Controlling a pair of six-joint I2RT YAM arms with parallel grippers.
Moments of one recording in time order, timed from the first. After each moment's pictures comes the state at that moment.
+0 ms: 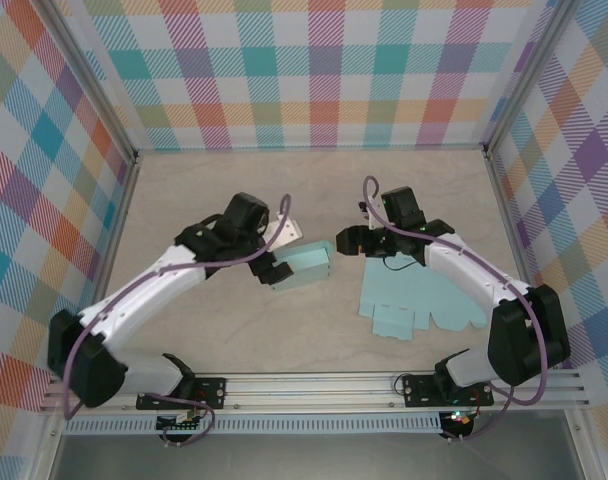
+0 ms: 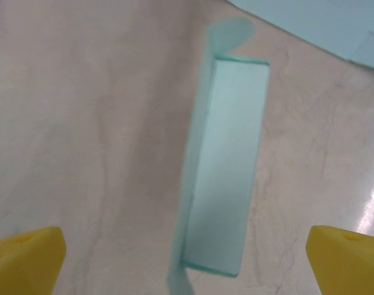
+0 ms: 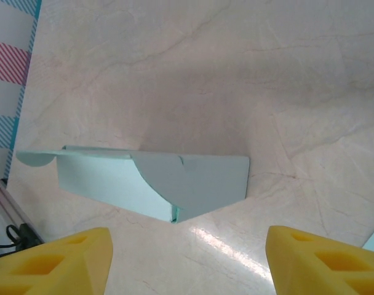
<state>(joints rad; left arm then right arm) -0.64 1.26 1.12 -0.68 0.04 0.46 0.44 1.41 1.00 -0.47 -0.48 0.38</state>
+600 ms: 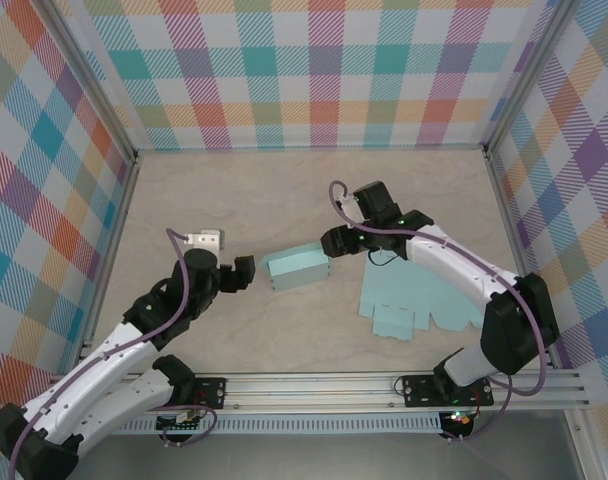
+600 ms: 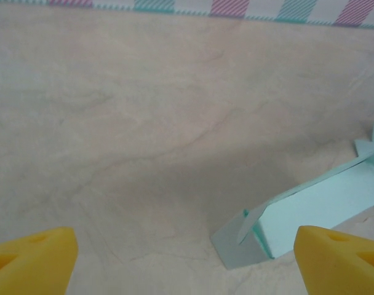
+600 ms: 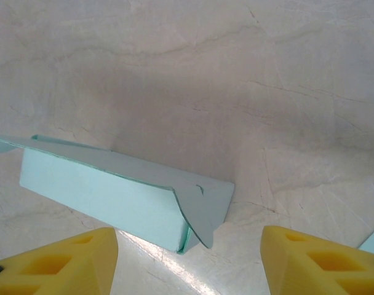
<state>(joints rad) -0.64 0.75 0.64 -0.47 -0.34 -0.43 0.59 1.50 1.16 -0.57 -0.26 0.20</state>
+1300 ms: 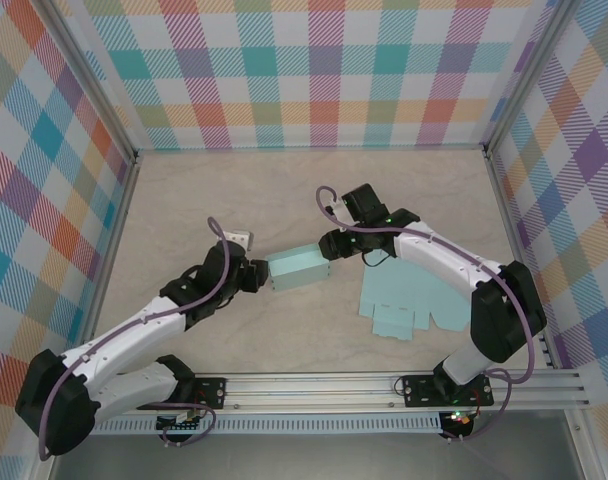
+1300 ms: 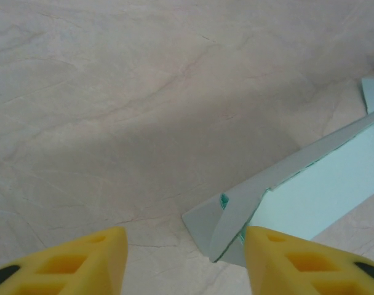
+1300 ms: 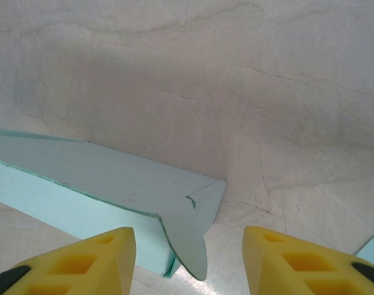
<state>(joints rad) -0.65 1.04 0.64 -0.32 -0.20 -0.39 0.62 1.57 1.18 -0.58 -0.20 0.18</state>
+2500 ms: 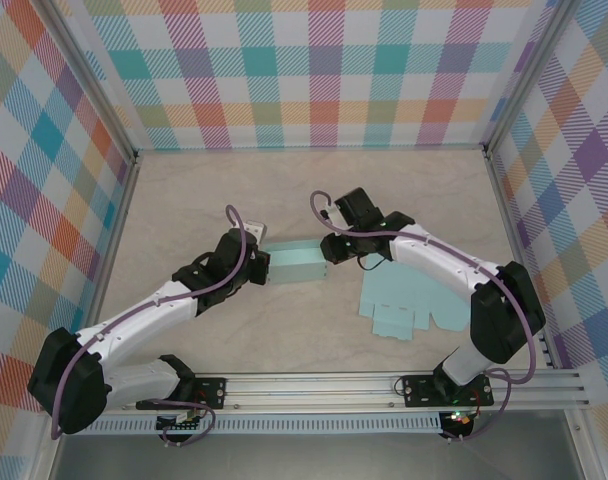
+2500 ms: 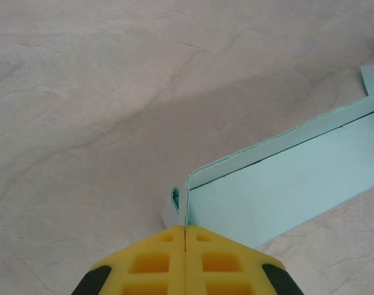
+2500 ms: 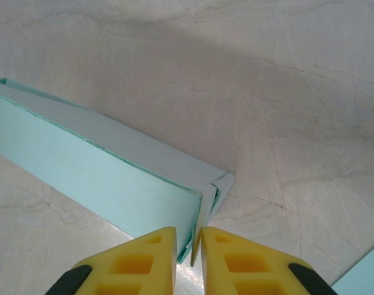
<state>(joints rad) -0.66 1.15 0.74 -0.32 -0.20 -0.31 0.67 1.57 1.18 -0.59 -0.17 0.21</state>
